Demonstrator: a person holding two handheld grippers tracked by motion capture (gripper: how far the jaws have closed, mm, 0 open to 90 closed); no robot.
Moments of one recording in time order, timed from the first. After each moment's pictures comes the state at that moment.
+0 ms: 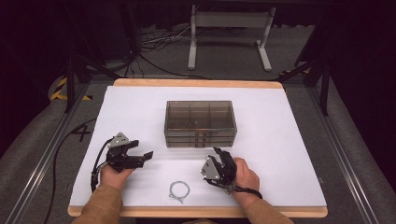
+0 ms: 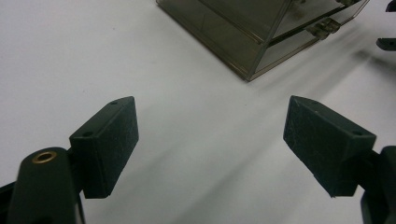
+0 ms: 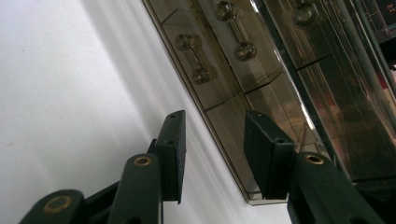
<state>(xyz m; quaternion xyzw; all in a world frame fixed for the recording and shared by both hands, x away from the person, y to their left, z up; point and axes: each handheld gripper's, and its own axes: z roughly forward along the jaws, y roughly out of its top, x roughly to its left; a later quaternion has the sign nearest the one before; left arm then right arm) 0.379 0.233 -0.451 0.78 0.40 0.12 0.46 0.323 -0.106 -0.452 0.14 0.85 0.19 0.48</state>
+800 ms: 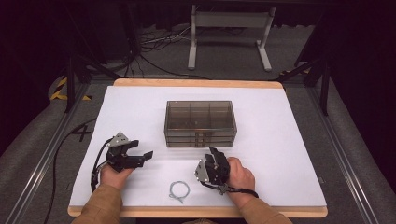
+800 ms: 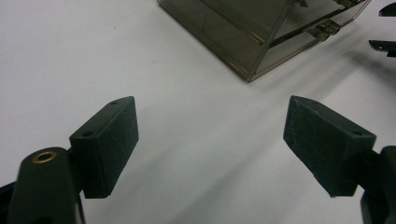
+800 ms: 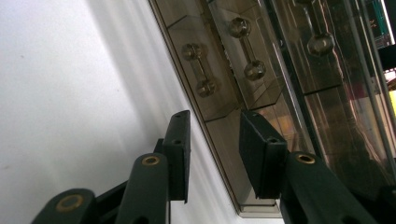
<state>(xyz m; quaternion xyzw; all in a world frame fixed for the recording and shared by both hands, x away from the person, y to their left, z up) 0.379 0.234 -0.451 0.78 0.41 0.11 0.46 0.324 -0.088 -0.456 0.11 0.84 0.15 0.51</state>
